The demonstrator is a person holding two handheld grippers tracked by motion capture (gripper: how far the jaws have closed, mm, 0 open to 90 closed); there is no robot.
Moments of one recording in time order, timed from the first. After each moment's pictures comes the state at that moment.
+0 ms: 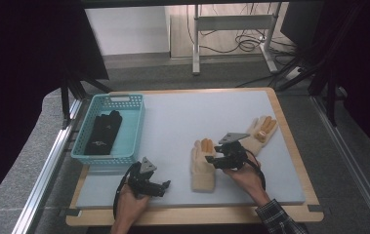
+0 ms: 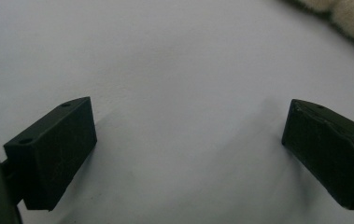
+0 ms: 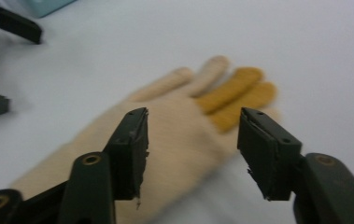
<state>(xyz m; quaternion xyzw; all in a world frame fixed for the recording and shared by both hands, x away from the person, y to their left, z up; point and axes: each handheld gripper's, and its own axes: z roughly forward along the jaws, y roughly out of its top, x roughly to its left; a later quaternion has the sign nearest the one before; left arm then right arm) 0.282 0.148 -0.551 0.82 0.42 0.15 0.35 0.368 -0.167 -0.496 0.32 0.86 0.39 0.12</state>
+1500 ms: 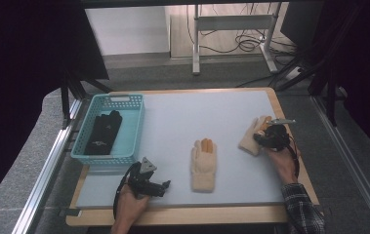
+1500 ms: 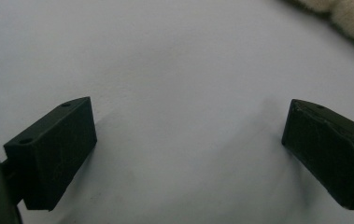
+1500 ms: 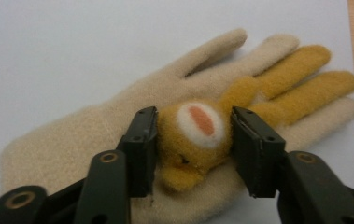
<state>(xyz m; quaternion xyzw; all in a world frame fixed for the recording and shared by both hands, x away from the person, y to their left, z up) 0.282 0.148 -0.551 0.82 0.42 0.15 0.35 0.444 -0.305 -0.516 0.48 0.78 0.32 0.24</state>
